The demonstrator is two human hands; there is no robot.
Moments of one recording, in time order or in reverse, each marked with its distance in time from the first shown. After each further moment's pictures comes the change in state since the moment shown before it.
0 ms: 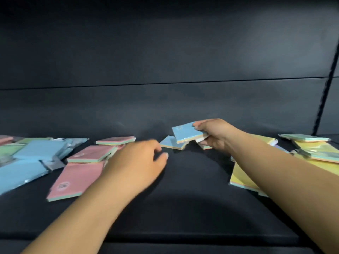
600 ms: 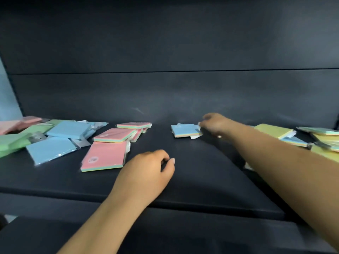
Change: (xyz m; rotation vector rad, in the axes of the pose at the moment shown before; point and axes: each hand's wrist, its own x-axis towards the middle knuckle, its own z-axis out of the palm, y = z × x) left_hand -0.050 -0.026 0.020 -0.043 0.083 -0.035; right_hand 0.010 0.013 0.029 -0.810 -0.010 -0.189
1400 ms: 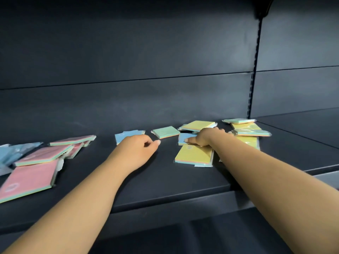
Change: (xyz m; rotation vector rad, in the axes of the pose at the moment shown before) left_hand 0.056 0.083 0.032 -0.158 -0.241 0.126; right_hand -0.077 0.081 -0.078 -0.518 0.039 0.560
